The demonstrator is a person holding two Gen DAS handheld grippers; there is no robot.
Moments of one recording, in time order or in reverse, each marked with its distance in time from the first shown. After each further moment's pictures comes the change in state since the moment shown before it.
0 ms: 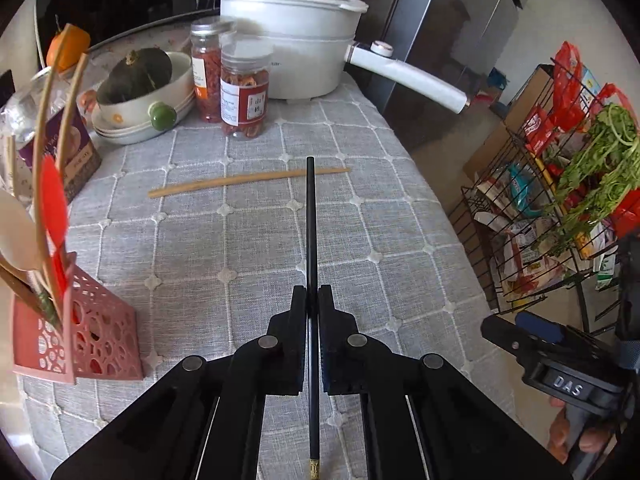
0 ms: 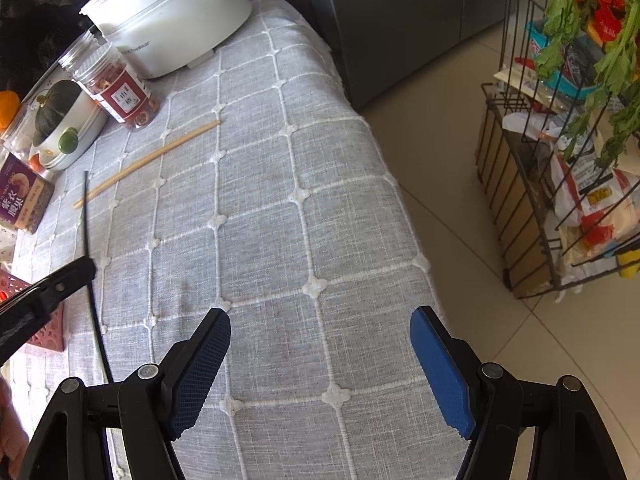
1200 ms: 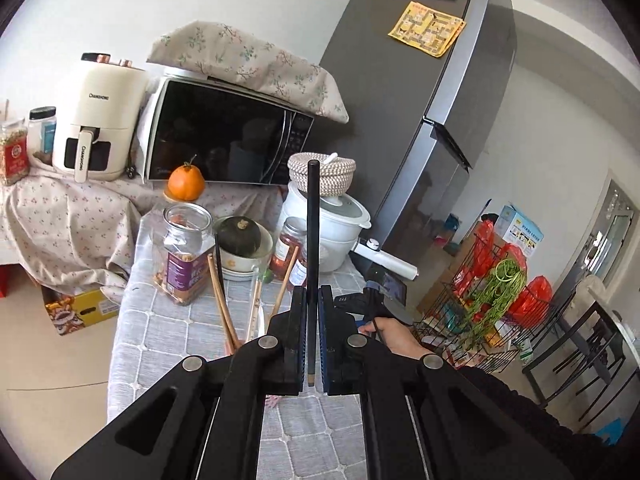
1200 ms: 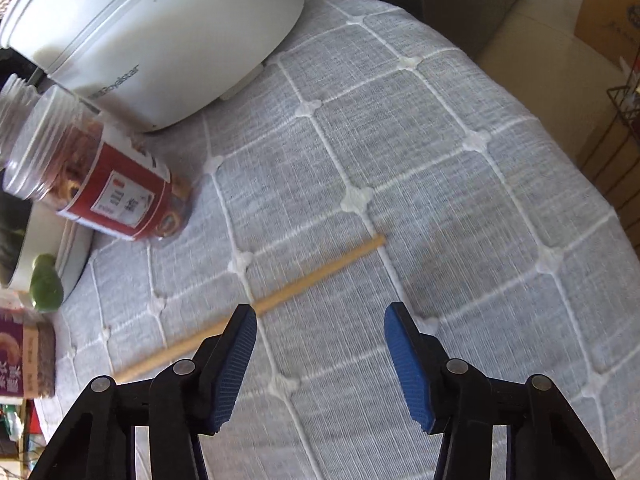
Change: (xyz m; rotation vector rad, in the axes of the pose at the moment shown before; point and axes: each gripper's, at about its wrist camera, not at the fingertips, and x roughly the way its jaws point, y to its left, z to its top) left arm -0.254 0.160 -0.048 -0.114 -0.528 -0.174; right arm 0.154 0.127 0.135 0.210 0.045 -0.004
